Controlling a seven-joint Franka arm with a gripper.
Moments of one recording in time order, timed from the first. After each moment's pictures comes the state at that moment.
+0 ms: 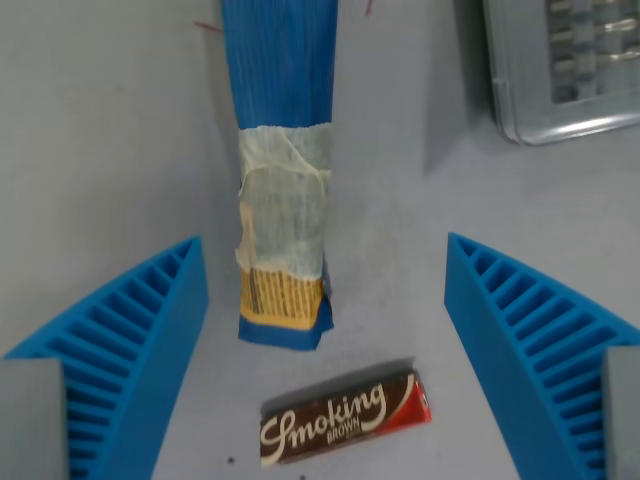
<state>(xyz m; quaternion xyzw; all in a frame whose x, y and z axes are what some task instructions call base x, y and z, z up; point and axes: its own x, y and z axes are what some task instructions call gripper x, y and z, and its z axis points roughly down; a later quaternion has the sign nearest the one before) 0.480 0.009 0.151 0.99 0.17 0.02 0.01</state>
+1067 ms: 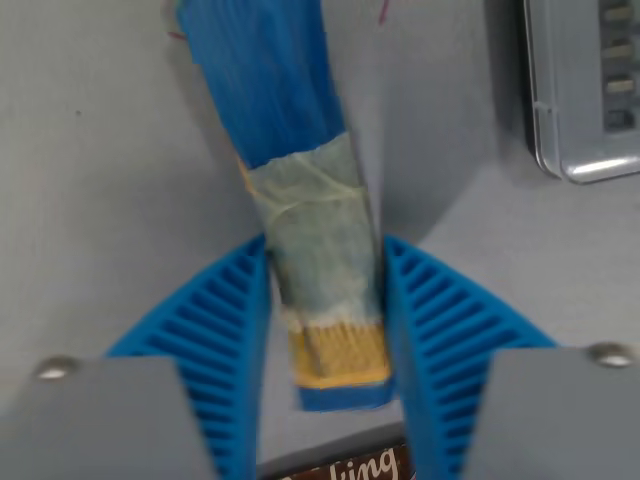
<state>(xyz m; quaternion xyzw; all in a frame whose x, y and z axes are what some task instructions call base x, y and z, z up) 0.481 0.009 0.116 0.99 0.17 0.02 0.01</state>
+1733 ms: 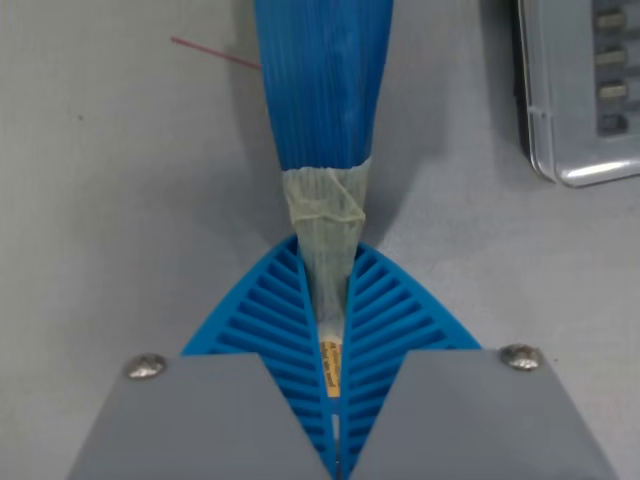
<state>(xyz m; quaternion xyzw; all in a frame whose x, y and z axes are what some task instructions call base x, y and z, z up) 0.483 0.010 0.119 0.99 0.17 0.02 0.01</state>
